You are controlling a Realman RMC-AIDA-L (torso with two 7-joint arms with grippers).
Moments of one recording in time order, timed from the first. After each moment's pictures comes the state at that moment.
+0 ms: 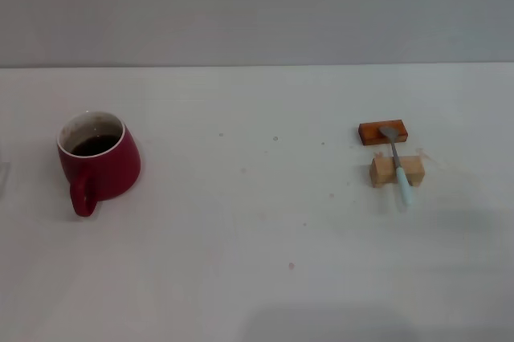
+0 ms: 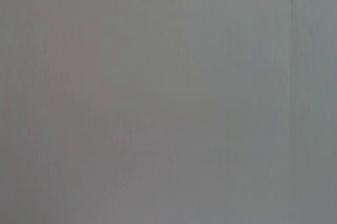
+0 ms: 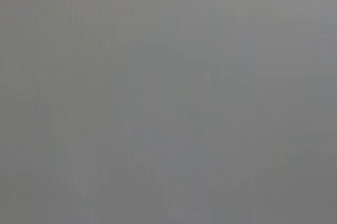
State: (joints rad) left arm -0.26 -2.07 -1.14 -0.22 2.26 1.21 -0.05; right arm 0.20 2.09 0.92 0.24 -2.25 -1.61 0.13
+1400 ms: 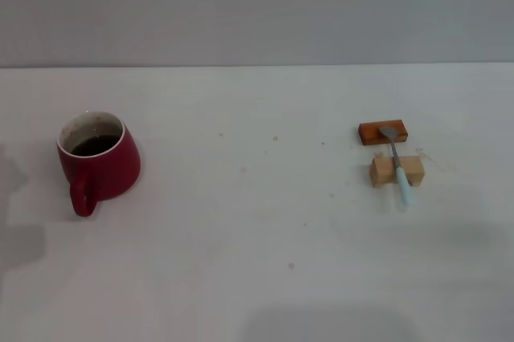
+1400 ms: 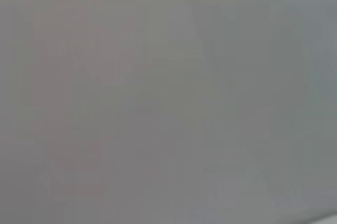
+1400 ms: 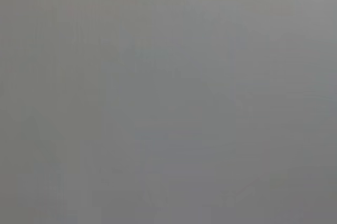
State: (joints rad) left arm -0.34 -2.06 -1.13 -0.19 2.27 1.09 0.38; right arm 0.15 2.09 0.91 0.26 -2.25 -1.69 0.13
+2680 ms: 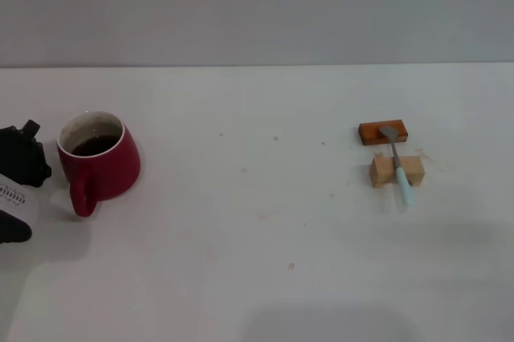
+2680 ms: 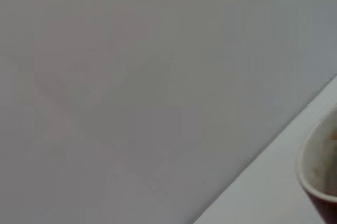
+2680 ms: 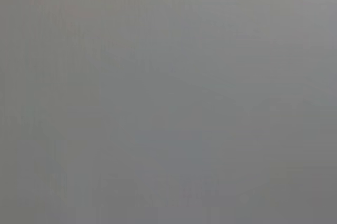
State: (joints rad) left arm -0.46 -2.05 -0.88 -0.07 2.29 0.96 0.56; right arm 0.15 2.09 0.91 0.25 -2.25 -1.70 0.13
